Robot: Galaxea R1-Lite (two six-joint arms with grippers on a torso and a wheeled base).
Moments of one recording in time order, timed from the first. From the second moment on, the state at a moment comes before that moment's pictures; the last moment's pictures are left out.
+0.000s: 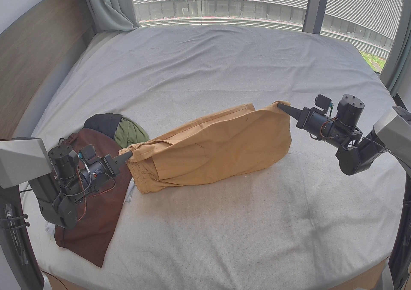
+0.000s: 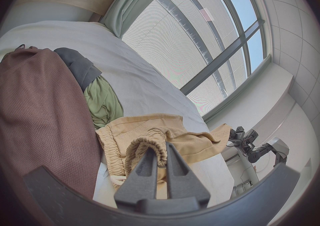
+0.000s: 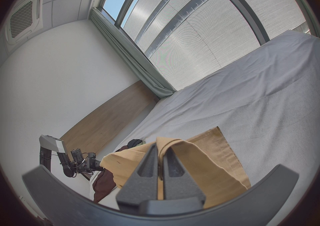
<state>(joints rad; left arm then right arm) -0.04 2.22 -0.57 -1.55 -0.53 -0.61 0.14 2.22 -1.12 -1.21 0.65 0.49</state>
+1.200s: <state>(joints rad) -0.04 2.32 -0.64 -1.55 -0.51 -0.67 0.15 2.44 -1.58 -0.95 0.60 0.50</state>
